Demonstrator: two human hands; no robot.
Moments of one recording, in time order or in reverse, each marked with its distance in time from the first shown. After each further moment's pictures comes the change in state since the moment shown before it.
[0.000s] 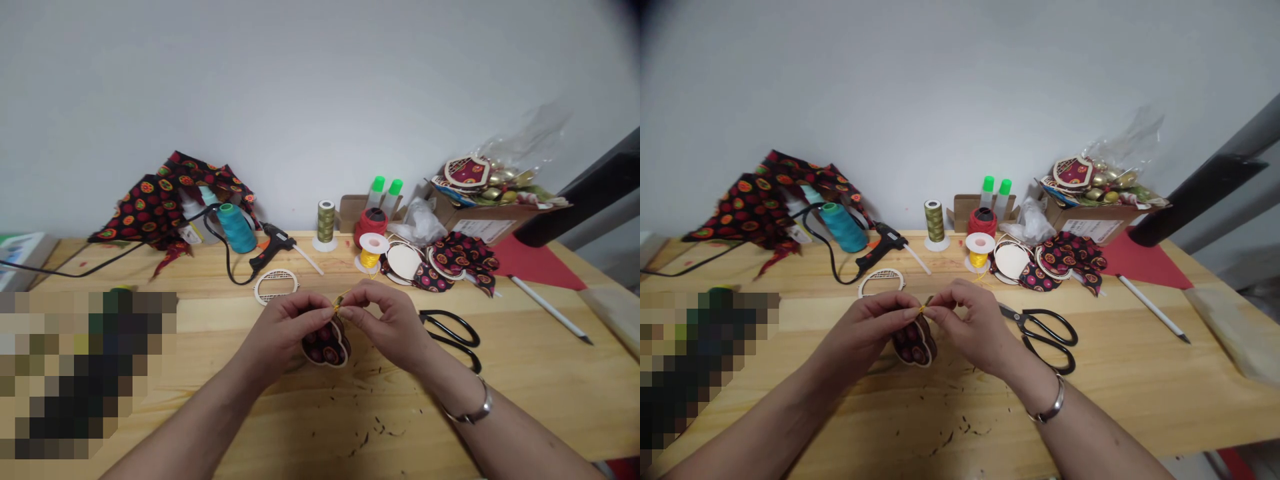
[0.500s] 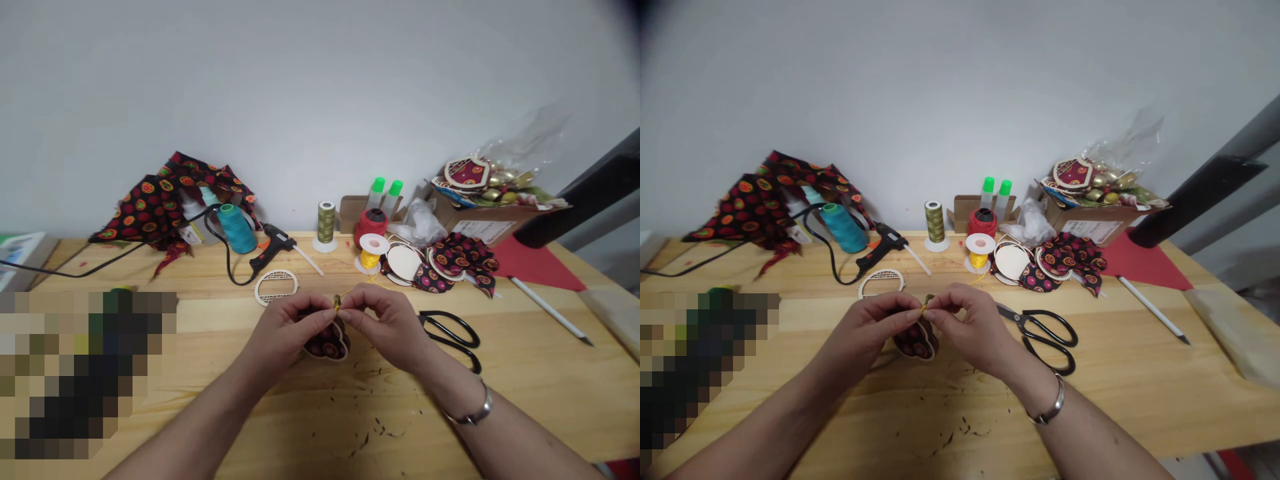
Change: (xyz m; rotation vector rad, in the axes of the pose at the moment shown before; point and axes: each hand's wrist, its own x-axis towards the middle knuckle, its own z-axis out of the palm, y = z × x) left_hand -0.001 0.002 0.003 0.096 0.035 0.053; right_hand 0.001 -0.002 0.002 0.111 -0.036 0.100
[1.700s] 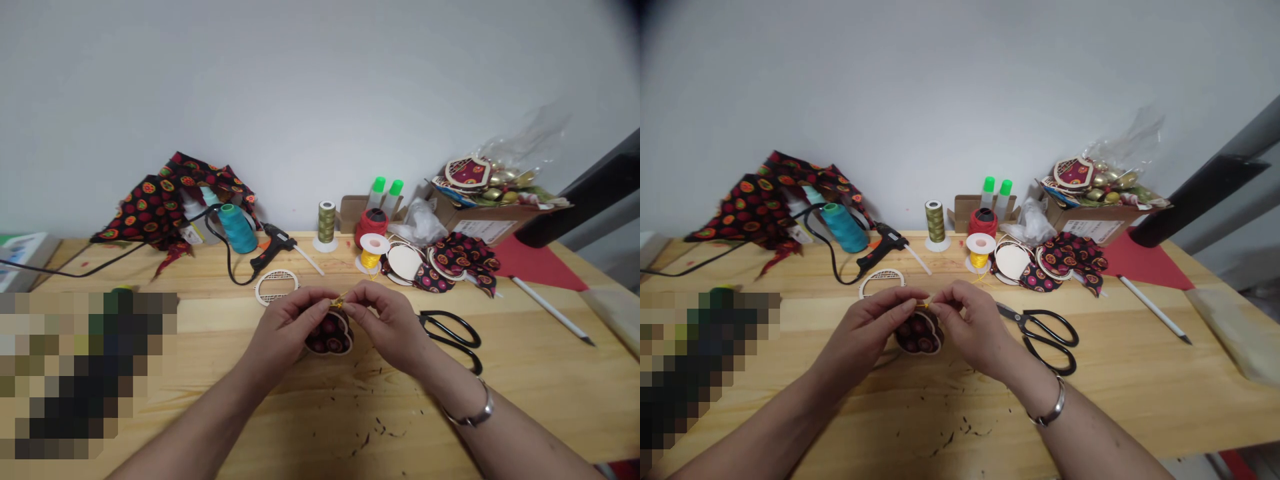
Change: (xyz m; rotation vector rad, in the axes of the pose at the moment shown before) left_hand 0.001 -0.004 0.001 0.059 0.102 0.118; right_hand -0.001 0.000 0.001 -0.094 0.036 0.019
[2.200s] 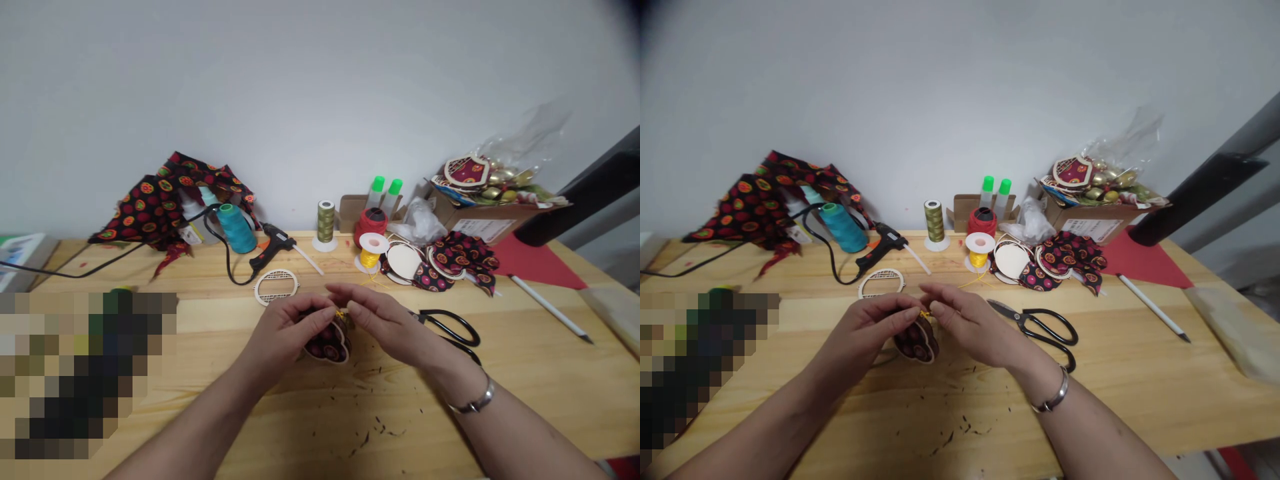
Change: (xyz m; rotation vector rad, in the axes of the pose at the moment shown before) left_hand -0.002 0.007 0.000 -0.007 -0.090 -0.086; right_hand 0.001 0.008 -0.013 0.168 -0.353 0.001
